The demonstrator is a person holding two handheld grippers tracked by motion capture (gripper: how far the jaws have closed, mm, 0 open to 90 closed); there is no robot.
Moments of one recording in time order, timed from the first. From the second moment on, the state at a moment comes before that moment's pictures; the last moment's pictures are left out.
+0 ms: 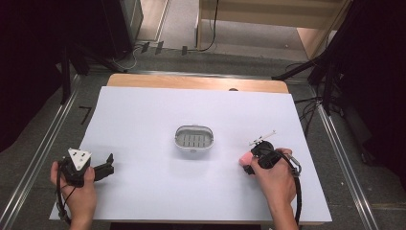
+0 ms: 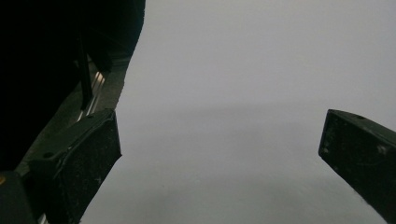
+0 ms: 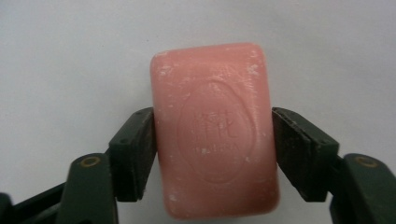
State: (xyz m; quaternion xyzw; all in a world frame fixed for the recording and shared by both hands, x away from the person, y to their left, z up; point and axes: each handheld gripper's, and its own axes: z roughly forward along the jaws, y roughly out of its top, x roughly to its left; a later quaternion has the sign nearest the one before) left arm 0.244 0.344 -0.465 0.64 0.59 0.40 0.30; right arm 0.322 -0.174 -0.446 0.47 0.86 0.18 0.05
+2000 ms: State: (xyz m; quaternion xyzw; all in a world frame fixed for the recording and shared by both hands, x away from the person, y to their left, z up) left arm 0.246 0.342 -0.465 0.66 0.57 0.39 0.29; right arm 0.358 -0.110 -0.394 0.21 0.95 0.23 0.06
